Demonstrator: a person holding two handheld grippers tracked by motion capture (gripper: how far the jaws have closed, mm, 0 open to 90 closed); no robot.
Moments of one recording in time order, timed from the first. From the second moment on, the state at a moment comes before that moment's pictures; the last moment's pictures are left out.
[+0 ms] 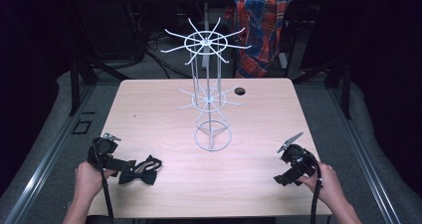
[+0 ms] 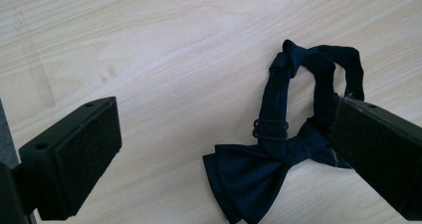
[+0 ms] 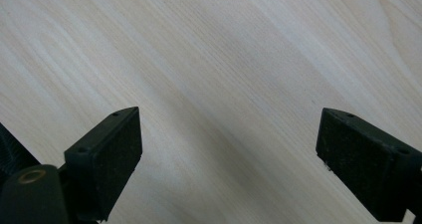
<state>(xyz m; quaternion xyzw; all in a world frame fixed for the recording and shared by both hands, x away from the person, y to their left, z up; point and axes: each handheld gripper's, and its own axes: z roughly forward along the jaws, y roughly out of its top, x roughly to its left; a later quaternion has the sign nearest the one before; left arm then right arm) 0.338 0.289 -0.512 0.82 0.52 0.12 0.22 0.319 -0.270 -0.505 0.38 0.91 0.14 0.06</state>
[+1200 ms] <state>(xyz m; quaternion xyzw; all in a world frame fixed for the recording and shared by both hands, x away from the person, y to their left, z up) 0.347 0.271 -0.510 0.82 0.51 0.14 0.22 0.321 -0.267 -0.507 0.37 0.92 0.12 0.06</state>
